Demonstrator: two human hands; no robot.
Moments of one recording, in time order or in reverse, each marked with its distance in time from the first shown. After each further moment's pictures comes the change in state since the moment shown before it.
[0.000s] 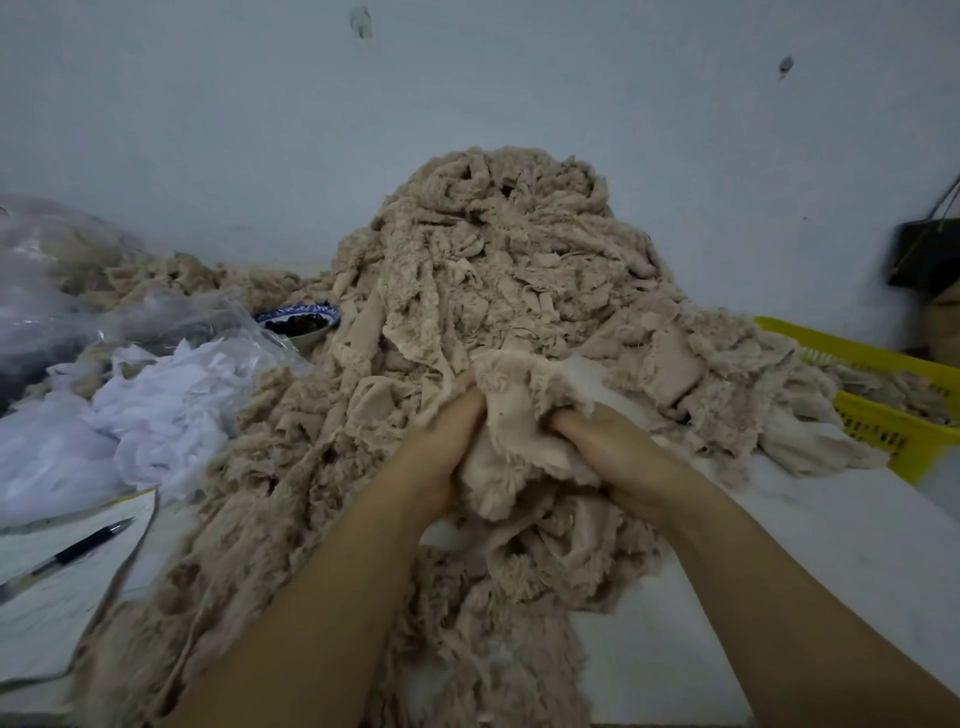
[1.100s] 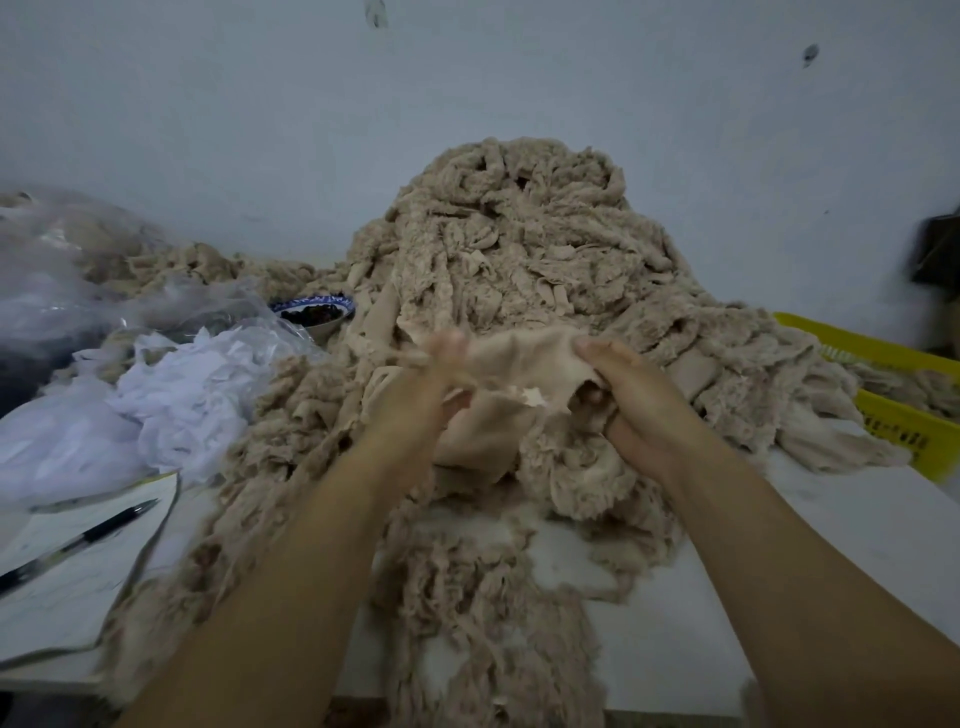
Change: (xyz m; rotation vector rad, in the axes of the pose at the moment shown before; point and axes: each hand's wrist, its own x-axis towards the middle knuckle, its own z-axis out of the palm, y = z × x) left_hand -0.007 0.020 -0.032 0.287 0.109 0.228; right_hand 0.017 -0.020 -0.004 0.521 0.077 -0.073
